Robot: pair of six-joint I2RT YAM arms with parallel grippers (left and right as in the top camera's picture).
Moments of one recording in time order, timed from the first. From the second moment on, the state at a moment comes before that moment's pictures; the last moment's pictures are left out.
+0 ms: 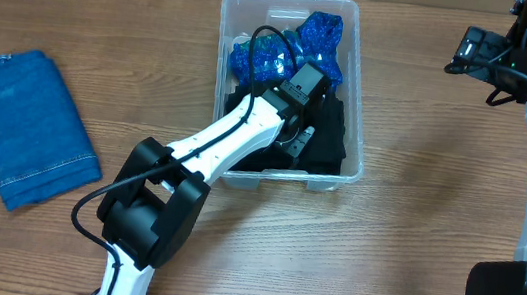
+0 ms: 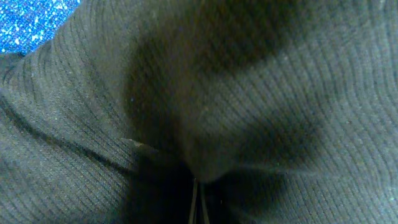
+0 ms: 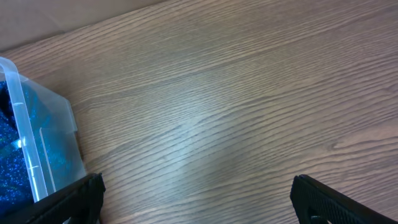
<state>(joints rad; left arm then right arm) -0.62 2.08 1.59 -0.81 -0.05 -0.13 -0.09 1.77 1.91 -1.11 0.12 0.20</state>
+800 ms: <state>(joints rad) -0.60 2.10 1.74 -1.26 -0.13 -0.21 -0.09 1.77 1.91 -1.11 0.12 0.20</state>
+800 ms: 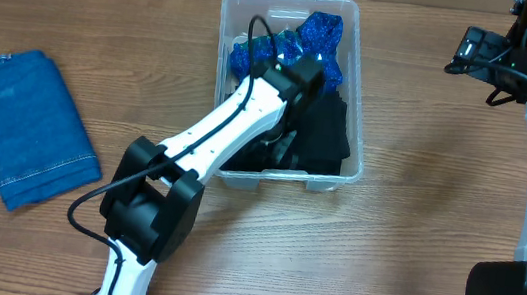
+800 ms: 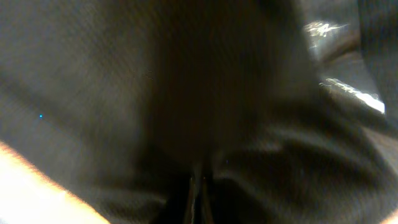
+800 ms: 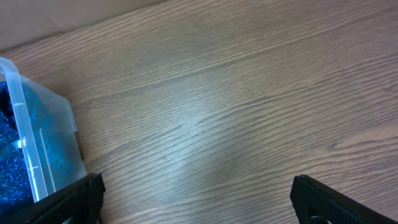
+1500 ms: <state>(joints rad) -0.59 2.10 2.08 -1.06 -0.05 -0.26 -0.09 1.77 1.91 -1.11 0.12 0.20</state>
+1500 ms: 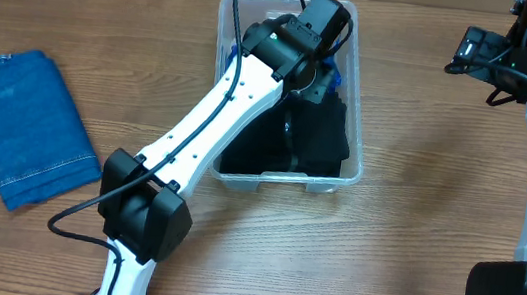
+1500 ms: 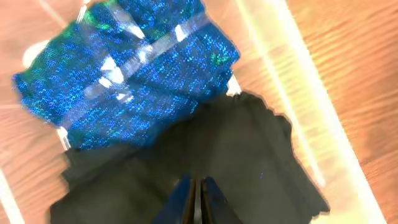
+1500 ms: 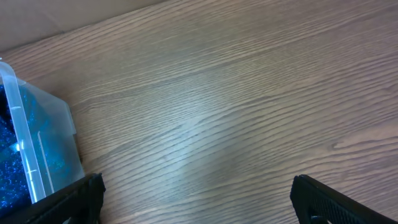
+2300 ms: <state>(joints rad) -0.60 2.04 1.77 -0.73 0.15 -0.28 -0.09 1.77 1.91 -1.12 0.12 0.20</state>
